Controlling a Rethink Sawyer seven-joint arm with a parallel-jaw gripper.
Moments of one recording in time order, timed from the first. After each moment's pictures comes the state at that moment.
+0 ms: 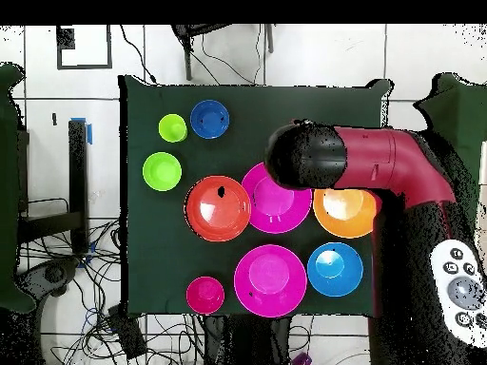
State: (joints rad) arm -0.62 -0.87 0.44 1.53 -0.37 0.82 0.71
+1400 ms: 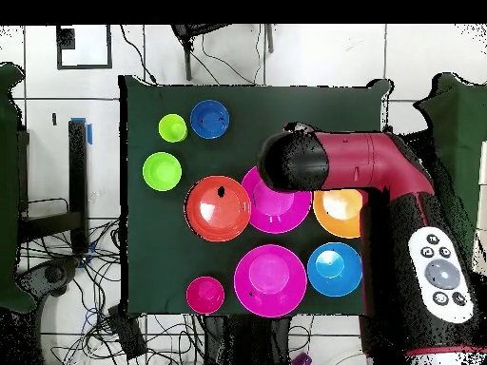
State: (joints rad) arm -0.60 -0.82 0.45 1.53 -0.47 0.75 0.71
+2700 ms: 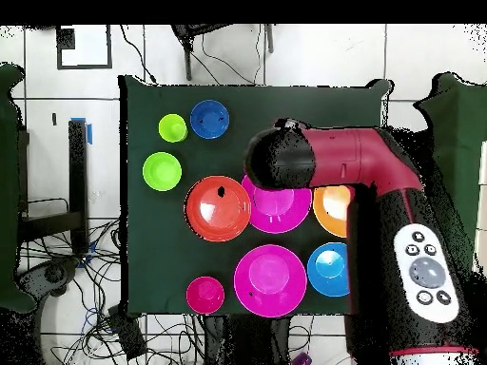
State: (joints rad) arm -0.54 -0.83 0.42 1.52 -0.47 0.75 0.71
